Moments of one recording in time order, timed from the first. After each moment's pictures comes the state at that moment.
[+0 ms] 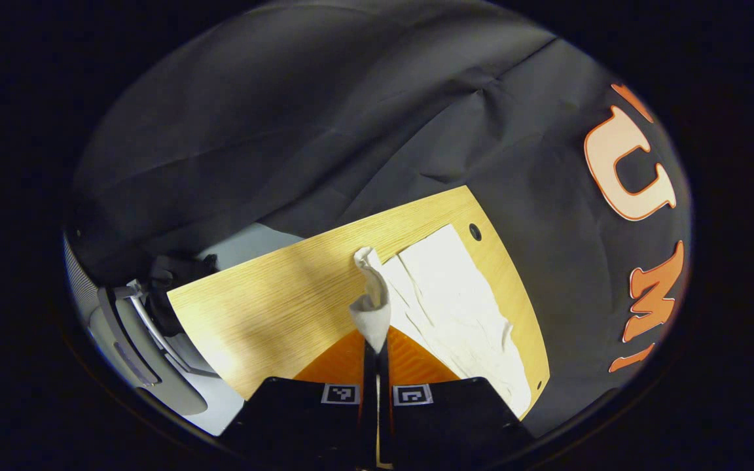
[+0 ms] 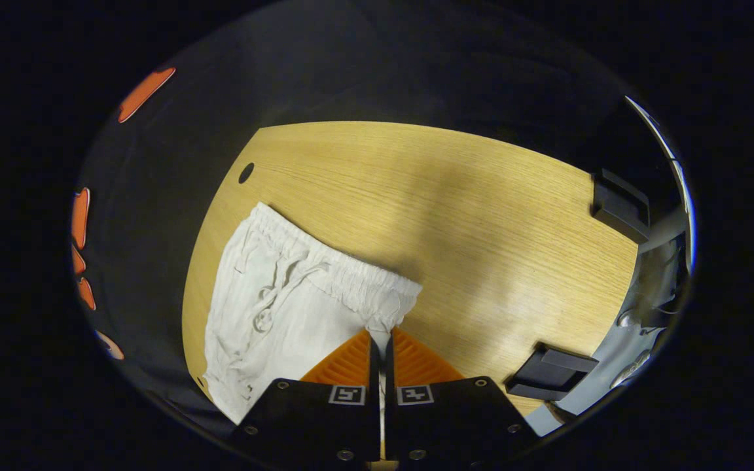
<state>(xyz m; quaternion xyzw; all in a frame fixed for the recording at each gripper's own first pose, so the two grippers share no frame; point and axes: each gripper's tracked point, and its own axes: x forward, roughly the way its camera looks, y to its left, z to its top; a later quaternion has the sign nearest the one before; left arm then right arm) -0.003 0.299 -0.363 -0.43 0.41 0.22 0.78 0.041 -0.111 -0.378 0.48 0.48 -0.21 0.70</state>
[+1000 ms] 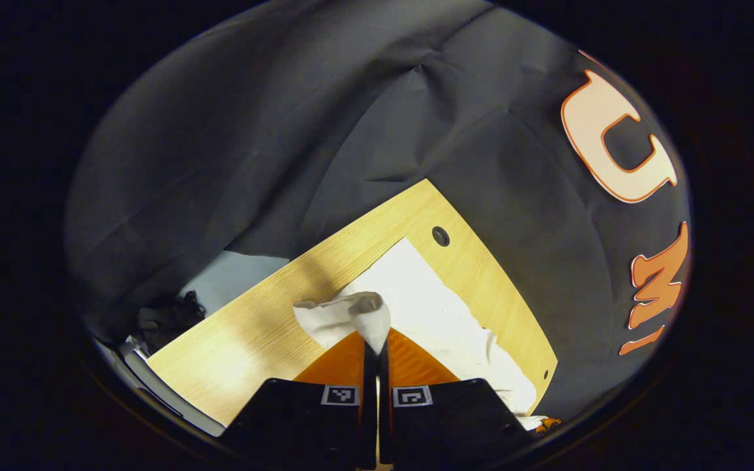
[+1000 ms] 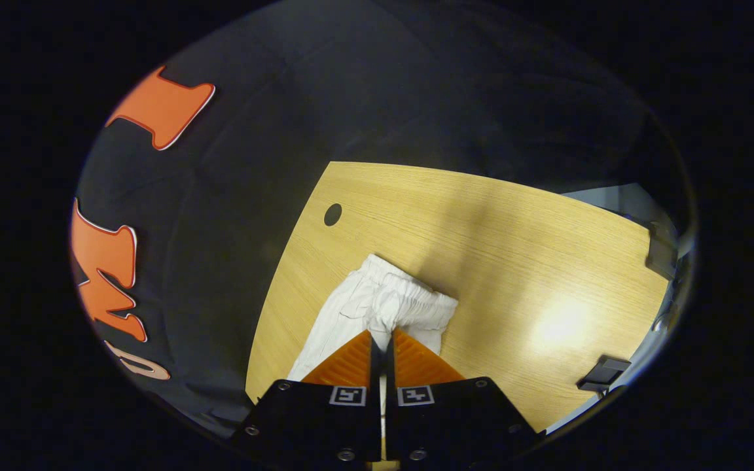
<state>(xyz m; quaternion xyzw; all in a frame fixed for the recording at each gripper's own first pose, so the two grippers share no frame) 0.128 0.302 -0.353 -0.37 0.45 0.14 0.80 0.159 -0.120 -0.289 0.52 0.40 -0.17 0.73</state>
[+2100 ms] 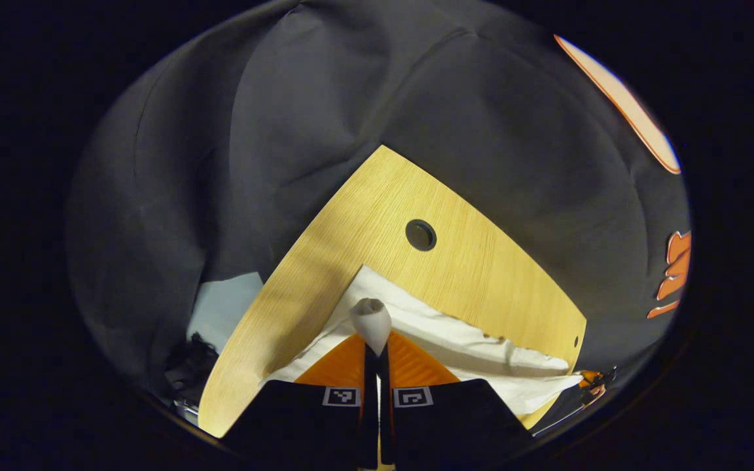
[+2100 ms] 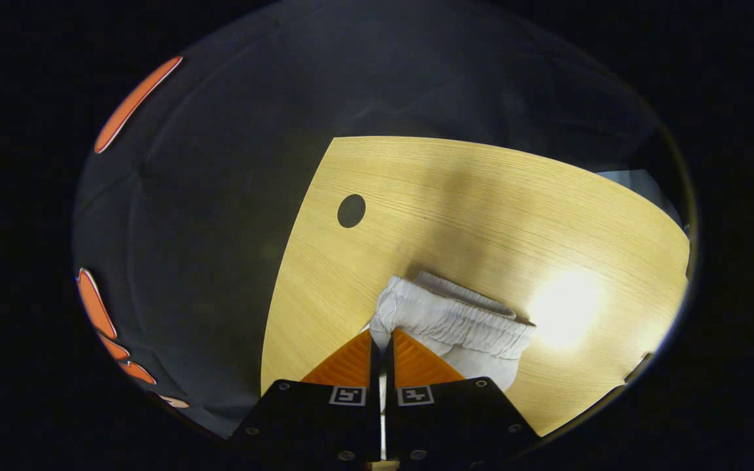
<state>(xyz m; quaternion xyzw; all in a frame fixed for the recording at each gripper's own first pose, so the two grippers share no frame) 0.275 0.293 -0.404 -0.29 0.54 0.05 0.79 0.277 -0.101 -0.318 0.56 0.44 -0.17 0.68</state>
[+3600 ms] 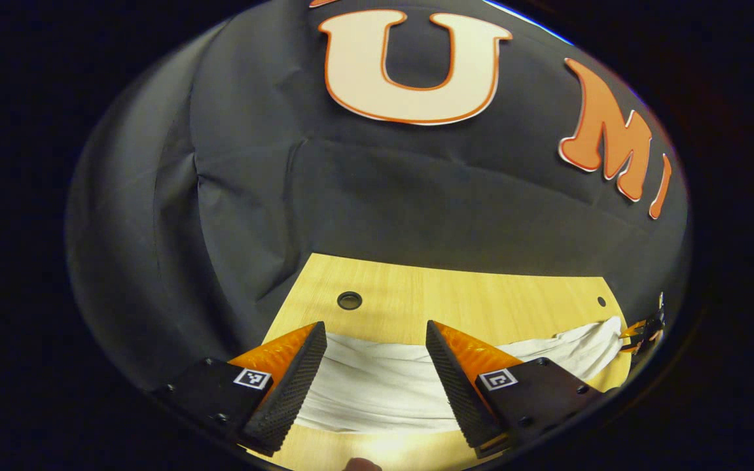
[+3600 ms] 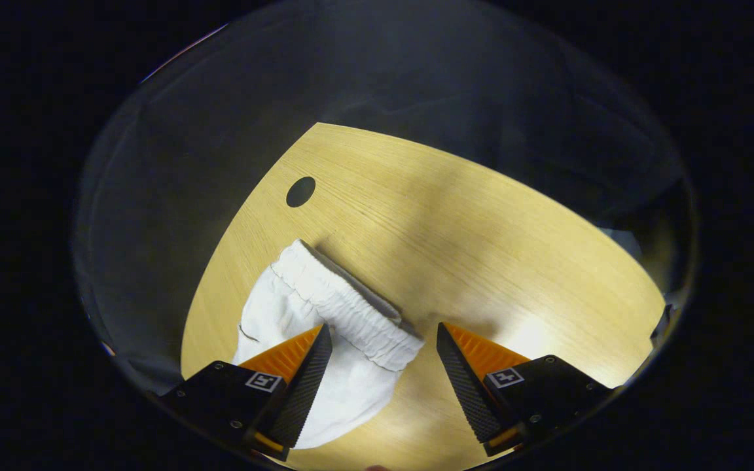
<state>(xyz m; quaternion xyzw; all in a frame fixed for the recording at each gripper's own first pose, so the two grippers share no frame) 0.238 0.173 -0.214 -0.07 0.34 0.00 0.94 0.201 -0.134 -0.378 0.44 0.48 -0.16 0.74</state>
